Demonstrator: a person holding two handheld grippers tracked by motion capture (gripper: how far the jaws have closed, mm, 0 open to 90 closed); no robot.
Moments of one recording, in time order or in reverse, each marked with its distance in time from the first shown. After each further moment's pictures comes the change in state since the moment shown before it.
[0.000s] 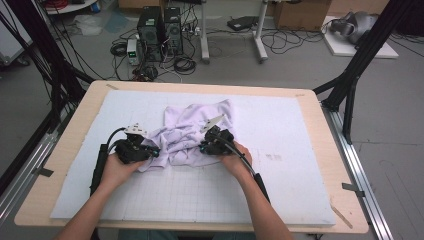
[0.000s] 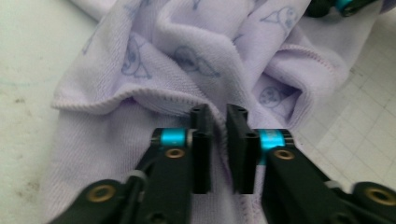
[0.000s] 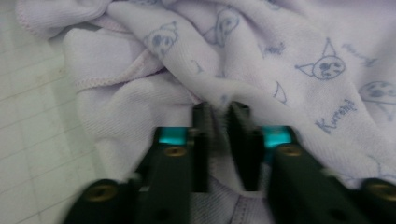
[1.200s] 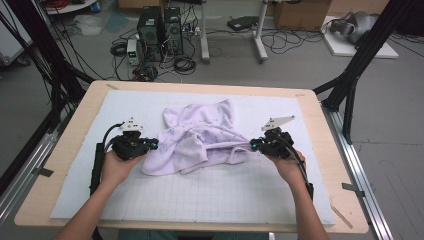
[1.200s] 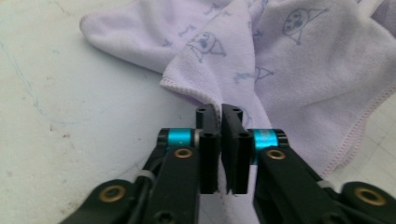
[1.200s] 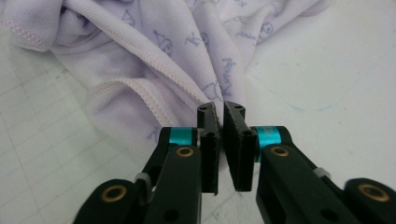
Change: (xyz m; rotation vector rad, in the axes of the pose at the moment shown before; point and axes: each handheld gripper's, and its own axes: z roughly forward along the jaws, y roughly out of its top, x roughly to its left) left arm -0.005 0.011 -0.014 -0.119 0.069 -0.009; right arm -0.050 -0.098 -0.117 -0.099 -0.118 0.176
